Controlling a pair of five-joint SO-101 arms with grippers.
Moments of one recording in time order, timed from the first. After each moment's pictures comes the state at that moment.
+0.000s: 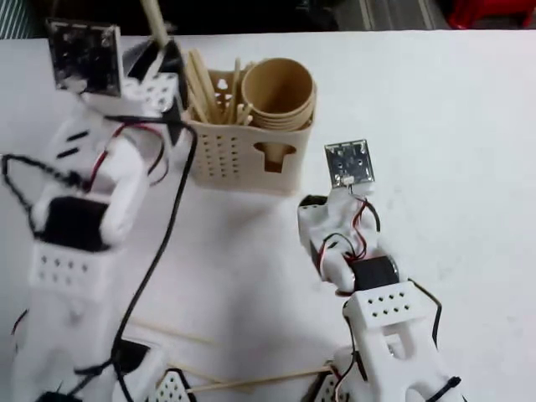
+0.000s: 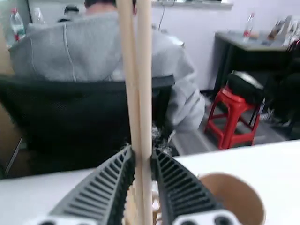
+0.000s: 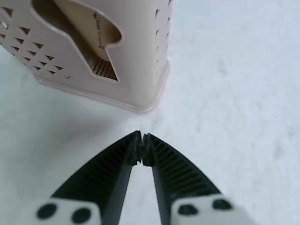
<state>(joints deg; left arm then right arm) 7.5 -36.1 14.7 36.8 3.0 -16.4 -52.2 66.4 35.5 -0.8</state>
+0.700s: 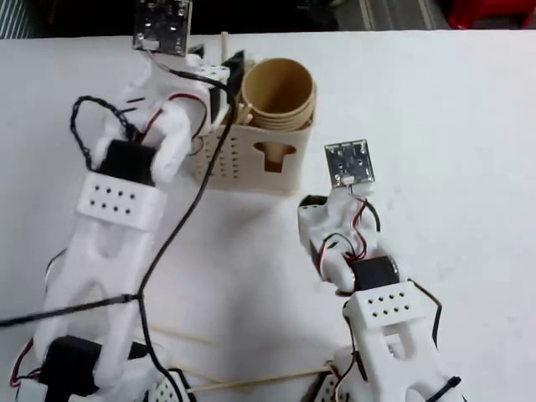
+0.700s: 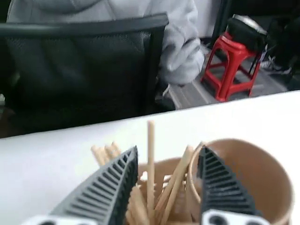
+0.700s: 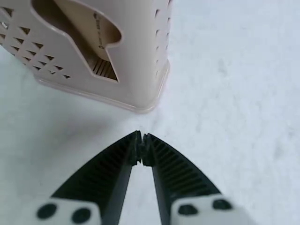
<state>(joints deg) 8.8 -20.4 9.8 41.7 3.0 -16.1 -52.2 66.4 35.5 -0.8</state>
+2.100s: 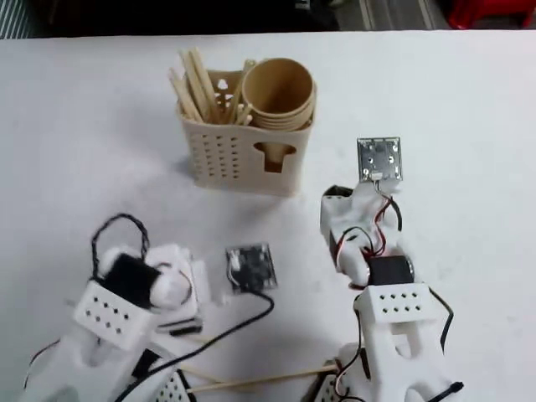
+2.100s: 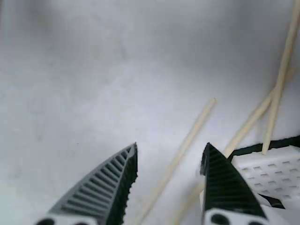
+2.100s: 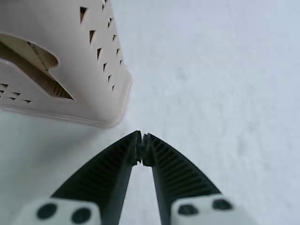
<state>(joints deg) 22.3 -56.7 56.4 91.9 -50.2 -8.4 -52.1 66.4 33.1 -0.8</state>
